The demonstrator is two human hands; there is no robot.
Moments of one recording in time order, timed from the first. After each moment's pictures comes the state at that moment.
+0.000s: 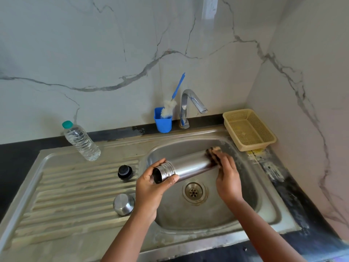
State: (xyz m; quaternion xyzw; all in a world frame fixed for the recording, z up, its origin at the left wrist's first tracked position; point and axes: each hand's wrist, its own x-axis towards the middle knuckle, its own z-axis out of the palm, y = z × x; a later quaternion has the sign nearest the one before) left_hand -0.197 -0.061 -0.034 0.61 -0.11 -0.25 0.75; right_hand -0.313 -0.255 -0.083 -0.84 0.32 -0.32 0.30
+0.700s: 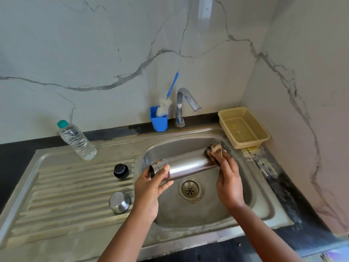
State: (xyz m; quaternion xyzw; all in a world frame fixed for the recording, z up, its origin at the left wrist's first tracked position) left_hand -0.207 -0.071 -0.032 0.55 0.03 -0.30 0.78; right_hand -0.338 -0.249 -0.078 -0.84 0.28 -0.38 0.27
